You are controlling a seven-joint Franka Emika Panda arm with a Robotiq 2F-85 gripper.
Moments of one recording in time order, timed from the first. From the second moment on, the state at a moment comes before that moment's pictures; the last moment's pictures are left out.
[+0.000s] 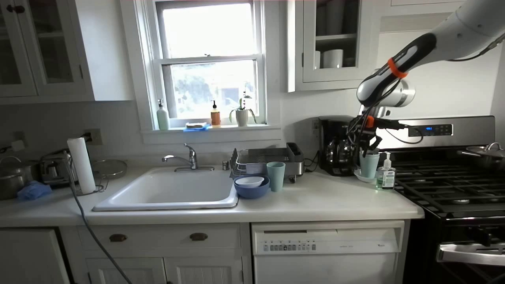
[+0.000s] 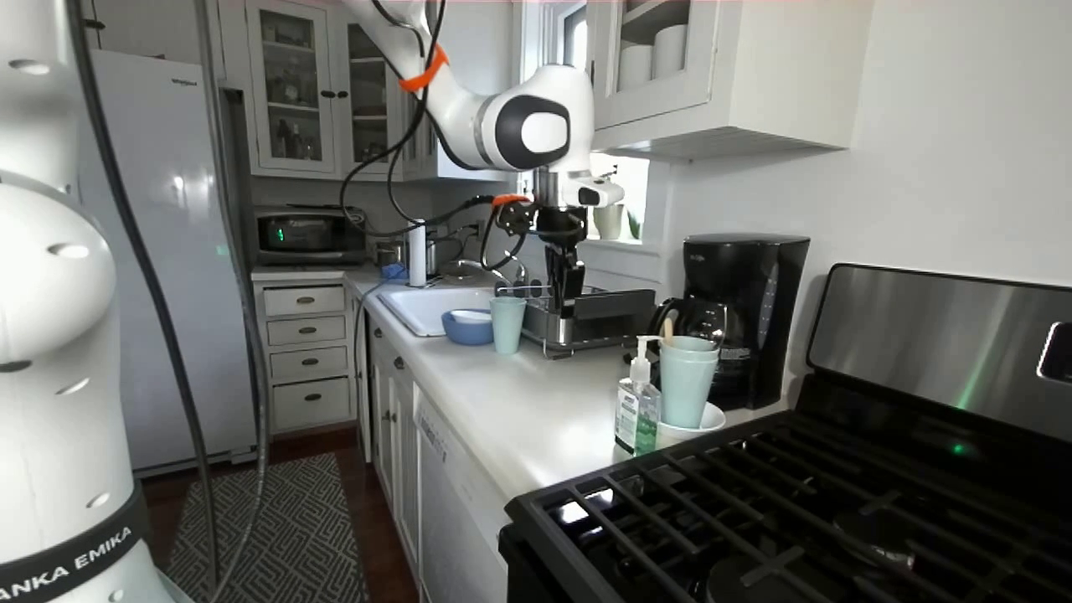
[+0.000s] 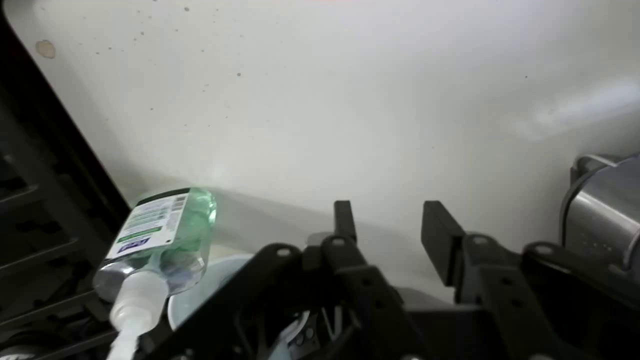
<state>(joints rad) -0.13 0.05 -0.18 -2.16 0.11 2.41 0.48</state>
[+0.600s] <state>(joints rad) -0.19 -0.23 -0.17 -2.33 -0.09 2.47 0.69</state>
